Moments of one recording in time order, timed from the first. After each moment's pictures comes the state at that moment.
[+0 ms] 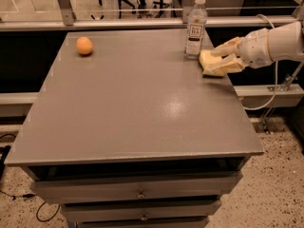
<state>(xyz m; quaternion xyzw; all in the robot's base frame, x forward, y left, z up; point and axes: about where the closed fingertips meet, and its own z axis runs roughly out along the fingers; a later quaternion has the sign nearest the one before) 0.667 -0.221 0.883 -0.59 0.65 0.11 0.47</state>
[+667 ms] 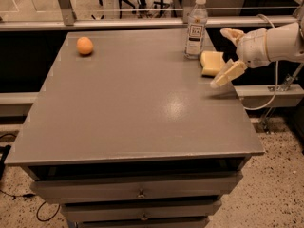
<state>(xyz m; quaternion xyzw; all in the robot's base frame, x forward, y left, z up) 0.669 -0.217 0.887 -0.58 0.65 0.12 0.48</state>
